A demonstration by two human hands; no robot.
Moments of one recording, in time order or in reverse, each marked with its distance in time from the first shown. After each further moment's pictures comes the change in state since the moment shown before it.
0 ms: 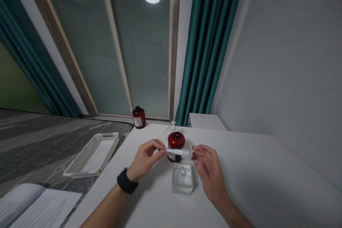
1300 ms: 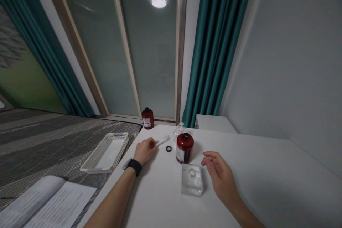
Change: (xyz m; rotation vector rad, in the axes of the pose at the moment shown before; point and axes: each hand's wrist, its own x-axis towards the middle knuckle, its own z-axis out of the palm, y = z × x) left_hand 0.005 -0.062 -0.071 1.071 0.091 -0.437; right_hand 0.004 0.007 -0.011 -0.261 -0.047 0.032
